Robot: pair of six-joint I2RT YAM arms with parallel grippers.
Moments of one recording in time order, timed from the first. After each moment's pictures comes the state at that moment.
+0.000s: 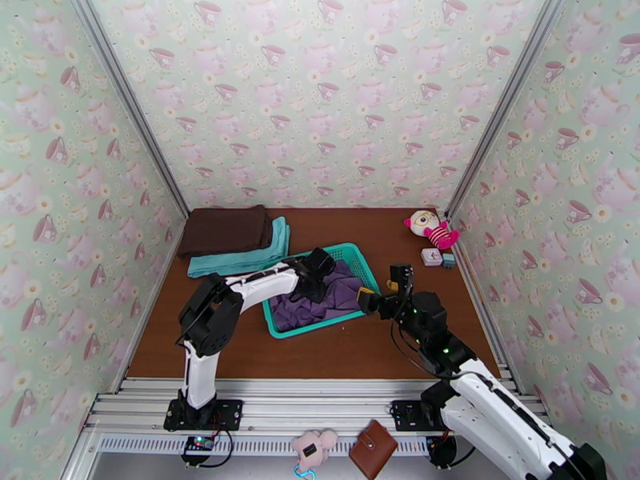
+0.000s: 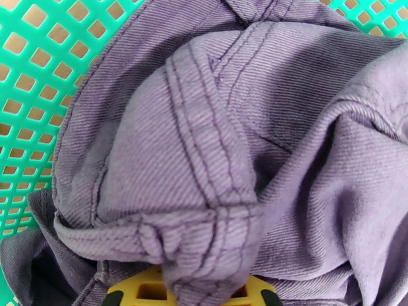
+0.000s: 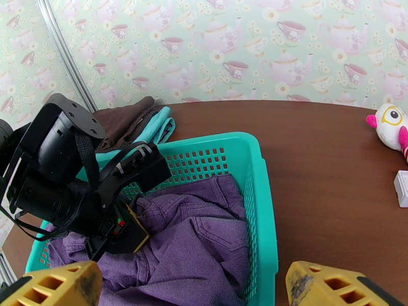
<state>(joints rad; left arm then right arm) -0.74 1.99 1.44 -0.63 -0.07 -0.18 0.49 0.73 0.43 0.02 -0.02 0.26</state>
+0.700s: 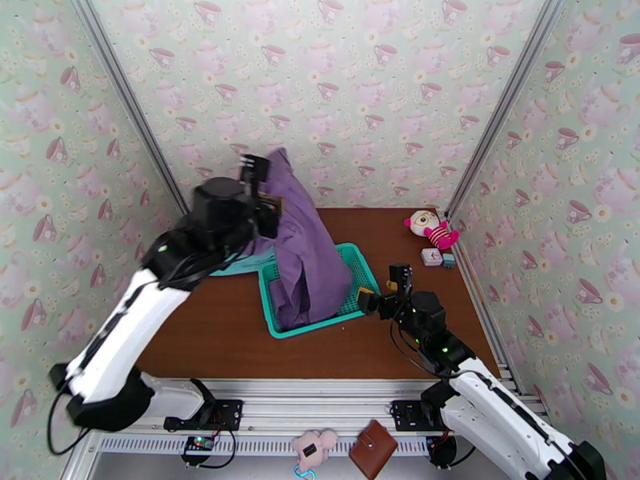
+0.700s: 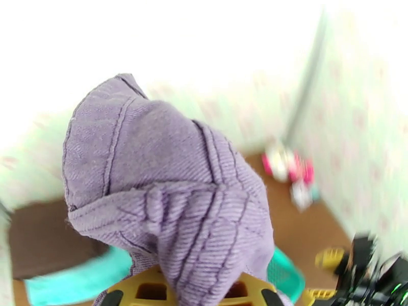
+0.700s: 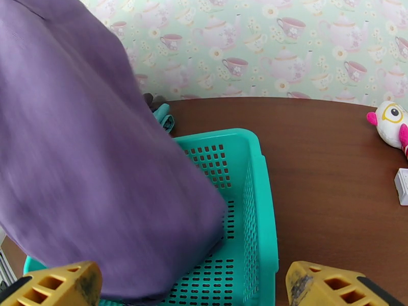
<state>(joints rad) -0.66 1.26 1.86 -0.73 -0.34 -0.17 0.49 0.74 0.43 0.02 -0.02 0.26</state>
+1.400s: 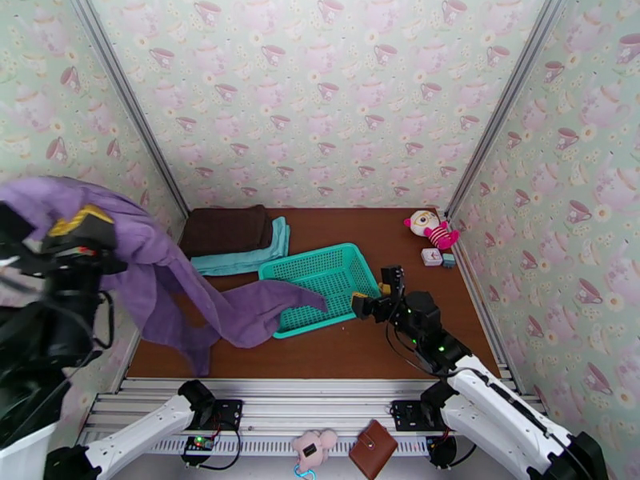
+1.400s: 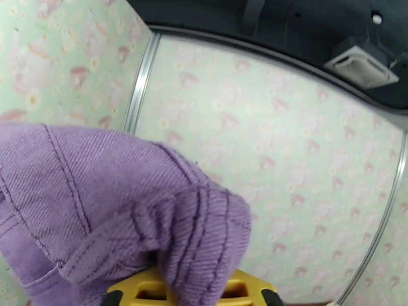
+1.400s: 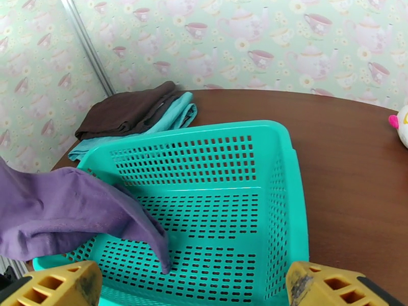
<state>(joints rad) -0.64 0.75 1.49 -0.46 -0.81 0.02 0.54 0.77 0.43 0.04 -0.07 0.25</state>
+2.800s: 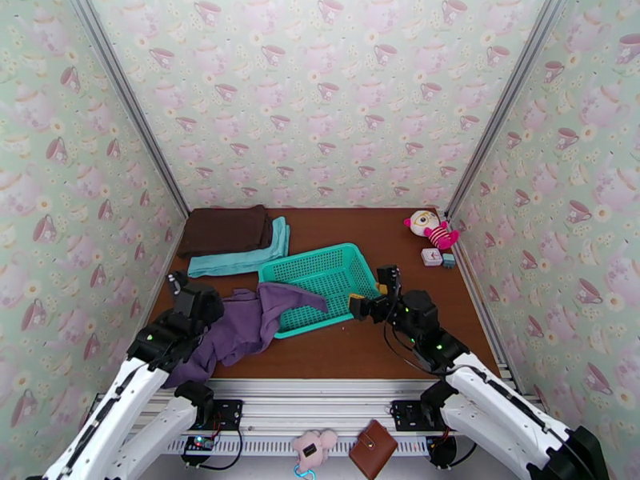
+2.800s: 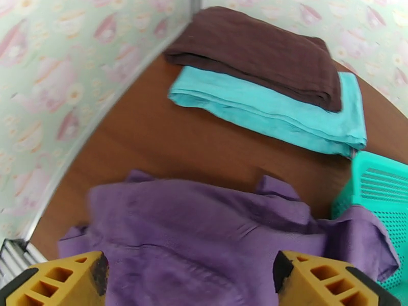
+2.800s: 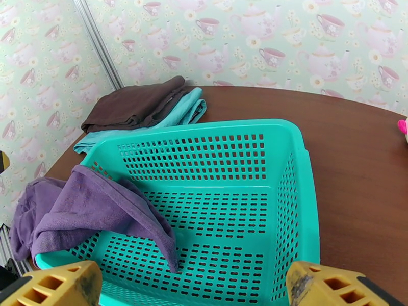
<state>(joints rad) -0.36 0.76 0.79 -0.85 -0.53 -0.59 0.55 0.80 0.44 0.05 -0.08 0.23</state>
